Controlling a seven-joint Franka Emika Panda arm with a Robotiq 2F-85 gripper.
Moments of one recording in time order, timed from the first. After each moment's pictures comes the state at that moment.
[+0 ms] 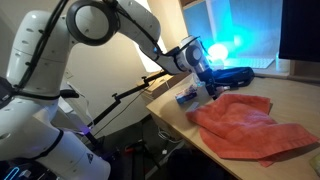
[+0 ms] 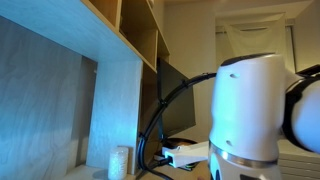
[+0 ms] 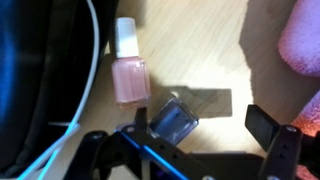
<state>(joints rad) 0.23 0.83 0.14 -1.66 -0.56 2.50 -1.91</state>
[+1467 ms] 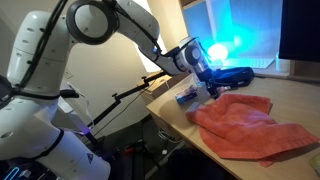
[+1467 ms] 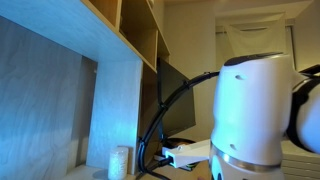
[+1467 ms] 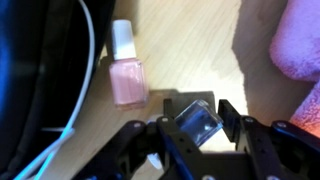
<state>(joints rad) 0.26 0.82 0.10 -1.67 -0.60 2.50 -1.88</state>
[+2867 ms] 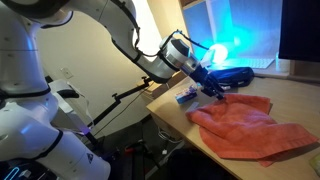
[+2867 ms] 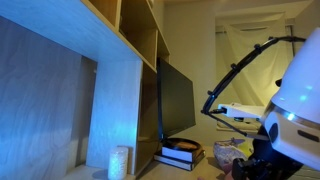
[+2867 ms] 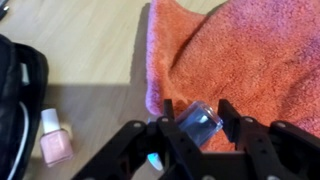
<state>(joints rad) 0.19 0.49 0.03 -2.08 -1.16 2.66 -1.20</state>
